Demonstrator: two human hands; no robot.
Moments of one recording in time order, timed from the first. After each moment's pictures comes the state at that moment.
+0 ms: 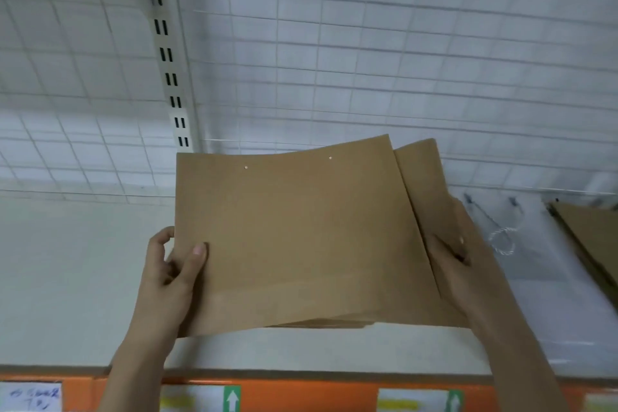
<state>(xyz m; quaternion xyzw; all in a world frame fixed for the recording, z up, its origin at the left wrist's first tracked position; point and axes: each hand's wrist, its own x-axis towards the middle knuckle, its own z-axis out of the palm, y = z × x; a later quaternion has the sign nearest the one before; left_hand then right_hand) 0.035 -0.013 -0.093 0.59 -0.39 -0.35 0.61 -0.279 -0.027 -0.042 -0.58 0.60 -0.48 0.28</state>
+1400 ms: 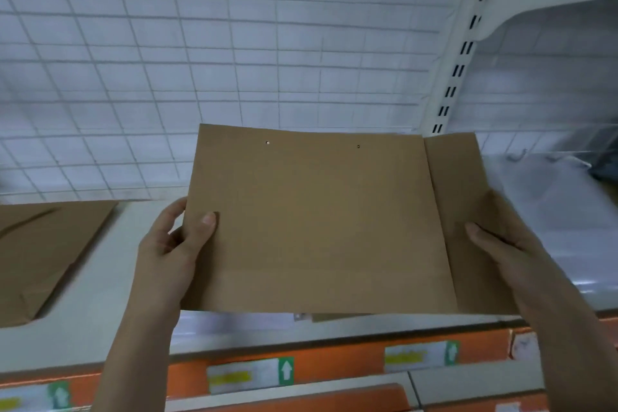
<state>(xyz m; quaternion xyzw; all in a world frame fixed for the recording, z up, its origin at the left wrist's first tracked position) -0.402 -0.033 -0.054 0.56 -0.40 -0.38 0.61 -0.745 -0.008 -0.028 -0.45 0.59 -0.55 0.38</state>
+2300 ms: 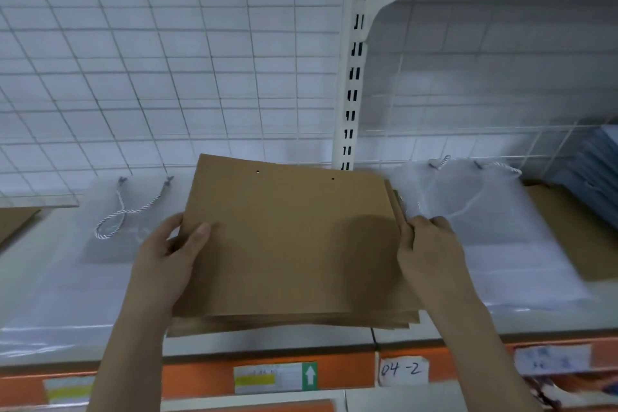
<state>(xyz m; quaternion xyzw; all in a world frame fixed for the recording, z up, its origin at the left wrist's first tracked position) -0.571 -0.040 -0.048 0.66 -0.43 -0.31 0.53 -0.853 -0.062 -0.056 -0.61 0.74 -0.29 0.03</state>
